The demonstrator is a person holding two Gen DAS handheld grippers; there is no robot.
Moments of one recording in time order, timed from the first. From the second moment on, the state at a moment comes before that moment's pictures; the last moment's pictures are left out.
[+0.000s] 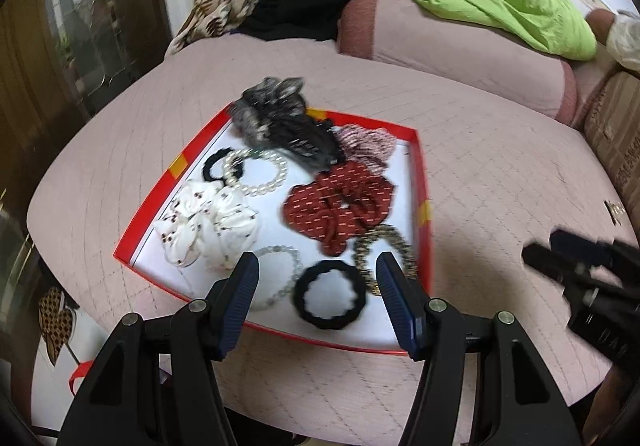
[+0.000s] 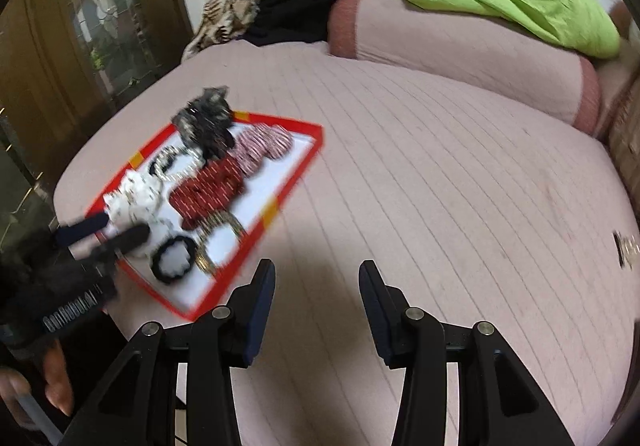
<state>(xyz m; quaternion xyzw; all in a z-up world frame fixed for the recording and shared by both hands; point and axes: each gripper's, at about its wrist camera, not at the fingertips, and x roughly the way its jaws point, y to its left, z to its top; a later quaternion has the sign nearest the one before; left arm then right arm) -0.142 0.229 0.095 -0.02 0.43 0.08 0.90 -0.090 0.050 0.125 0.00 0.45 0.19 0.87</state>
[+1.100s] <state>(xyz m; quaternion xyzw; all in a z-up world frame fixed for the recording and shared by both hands) -0.140 0.351 0.065 -0.16 0.40 0.17 0.89 0.072 0.236 0.132 -0.03 0.46 0.27 0.85</state>
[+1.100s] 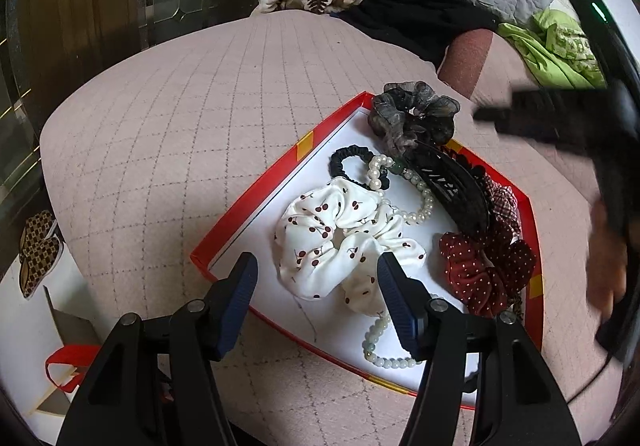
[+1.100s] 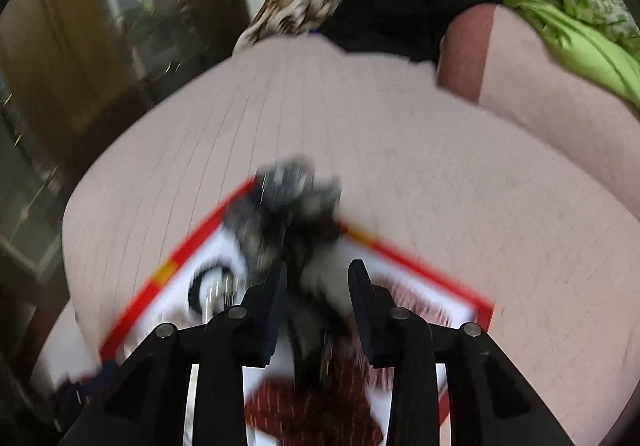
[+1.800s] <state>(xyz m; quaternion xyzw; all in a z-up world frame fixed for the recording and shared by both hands) -0.136 0.340 0.075 -0.13 0.38 0.18 0.90 0.103 0.299 0.098 -0.07 0.51 0.31 0.80</state>
